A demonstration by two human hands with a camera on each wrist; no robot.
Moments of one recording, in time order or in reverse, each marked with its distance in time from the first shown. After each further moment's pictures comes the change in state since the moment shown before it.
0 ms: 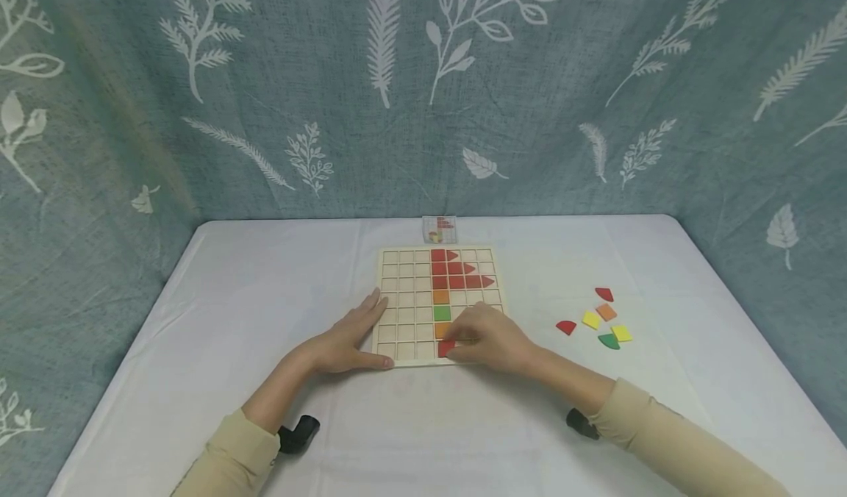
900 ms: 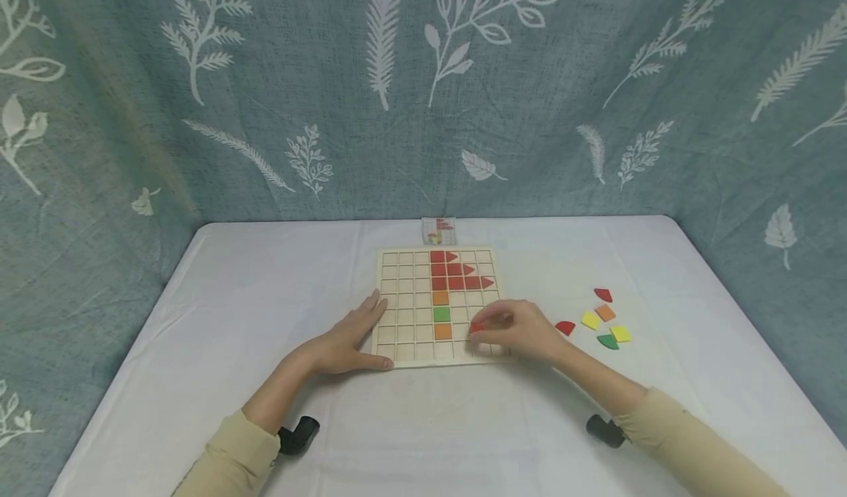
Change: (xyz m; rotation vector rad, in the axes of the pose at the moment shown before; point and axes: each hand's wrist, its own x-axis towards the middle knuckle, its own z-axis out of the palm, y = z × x) left_hand -0.001 0.002 0.000 -0.003 0.019 0.014; right_hand -0.019 0.026 -0.024 0.309 0.072 0.294
